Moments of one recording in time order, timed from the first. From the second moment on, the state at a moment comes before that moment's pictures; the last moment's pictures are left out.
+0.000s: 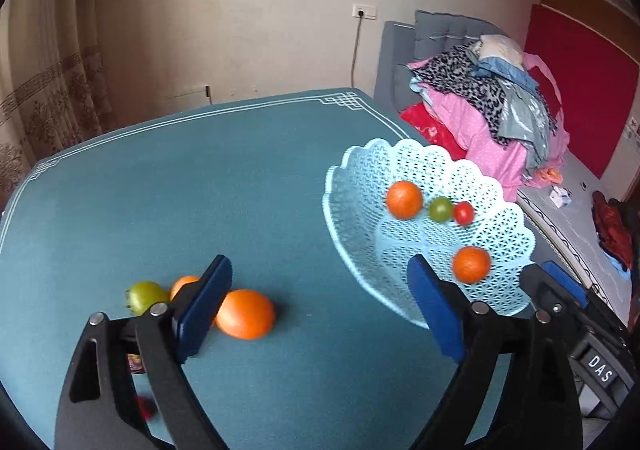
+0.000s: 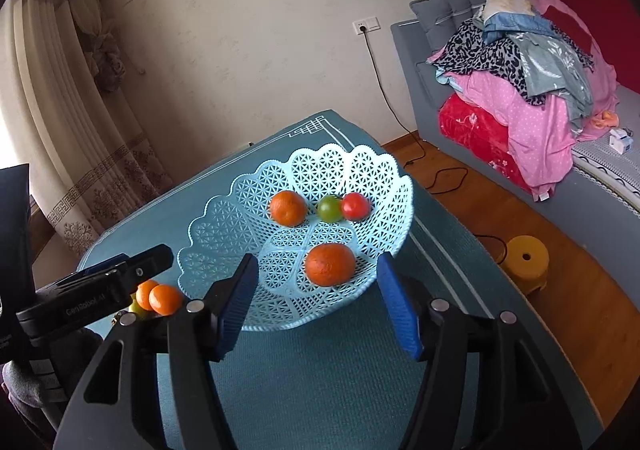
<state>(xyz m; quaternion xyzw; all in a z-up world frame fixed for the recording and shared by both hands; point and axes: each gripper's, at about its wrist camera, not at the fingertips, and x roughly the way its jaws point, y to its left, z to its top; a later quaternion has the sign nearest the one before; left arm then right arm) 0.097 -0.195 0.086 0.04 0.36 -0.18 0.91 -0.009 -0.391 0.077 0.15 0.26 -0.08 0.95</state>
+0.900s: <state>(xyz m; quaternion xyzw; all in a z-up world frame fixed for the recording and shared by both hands) 0.069 -0.035 0.053 0.00 0.40 -0.05 0.91 -0.013 -0.296 0.076 0.09 0.28 0.01 0.96</state>
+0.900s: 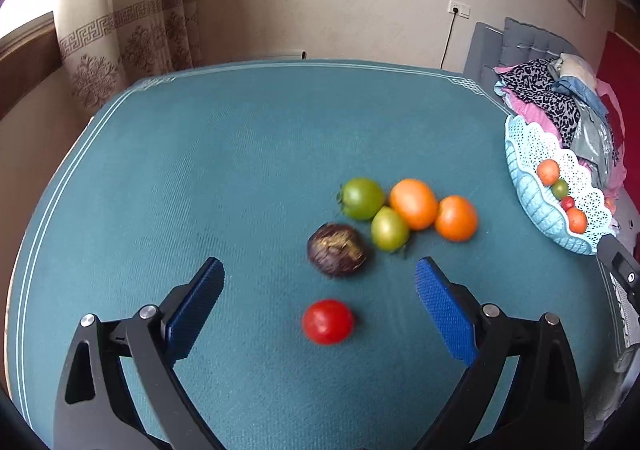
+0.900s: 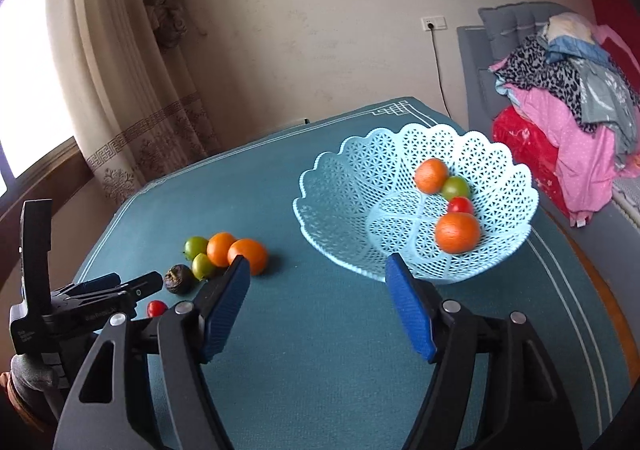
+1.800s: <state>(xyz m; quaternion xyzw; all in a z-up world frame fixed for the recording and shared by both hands) 0.046 -0.032 0.021 0.00 0.42 -0.11 0.90 0.025 -0.231 0.044 0.02 0.36 0.06 0.93</state>
